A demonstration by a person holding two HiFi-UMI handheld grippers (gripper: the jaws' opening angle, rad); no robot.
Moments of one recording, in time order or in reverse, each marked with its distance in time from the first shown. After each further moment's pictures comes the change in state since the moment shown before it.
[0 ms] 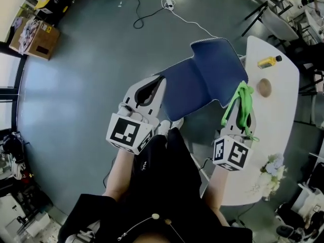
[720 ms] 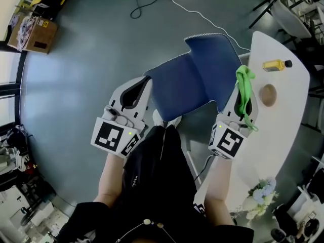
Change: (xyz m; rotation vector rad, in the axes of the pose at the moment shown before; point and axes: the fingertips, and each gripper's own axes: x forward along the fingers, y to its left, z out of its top) left arm 0.063 0.007 -0.044 -0.016 0.083 0.047; right arm 0.104 -0.042 -0.046 -0.204 -0.010 -0.003
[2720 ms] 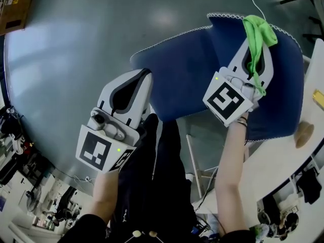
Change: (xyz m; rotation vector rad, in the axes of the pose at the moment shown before) left arm 0.110 0.111 -0.189 -0.225 0.089 0.011; right arm 0.227 0.139 -0.184 -0.416 0.125 0.009
